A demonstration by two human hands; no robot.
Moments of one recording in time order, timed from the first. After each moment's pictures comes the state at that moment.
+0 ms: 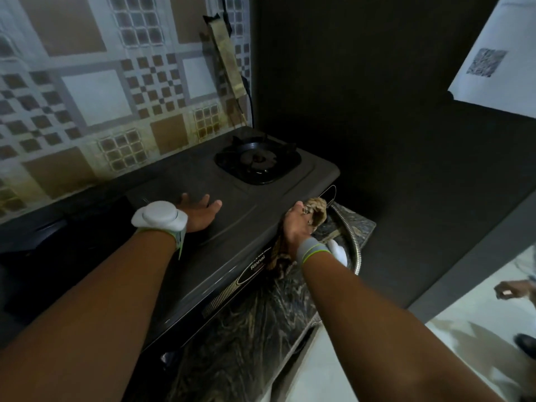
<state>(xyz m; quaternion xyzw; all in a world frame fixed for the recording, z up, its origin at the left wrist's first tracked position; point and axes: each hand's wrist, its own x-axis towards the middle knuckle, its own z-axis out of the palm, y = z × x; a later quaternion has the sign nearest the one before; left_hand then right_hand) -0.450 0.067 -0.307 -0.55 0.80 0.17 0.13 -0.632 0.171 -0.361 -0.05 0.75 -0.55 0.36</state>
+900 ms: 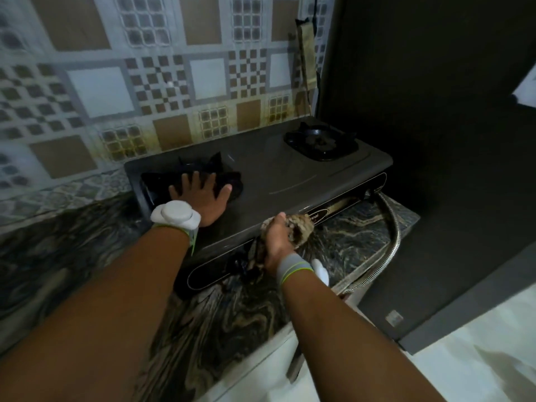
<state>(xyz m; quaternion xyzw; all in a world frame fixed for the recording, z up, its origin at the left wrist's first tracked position) -0.278 0.176 -0.301 -0.63 0.77 0.12 -0.02 -0.466 0.151 -0.525 -0.07 0.66 -0.50 0.56</state>
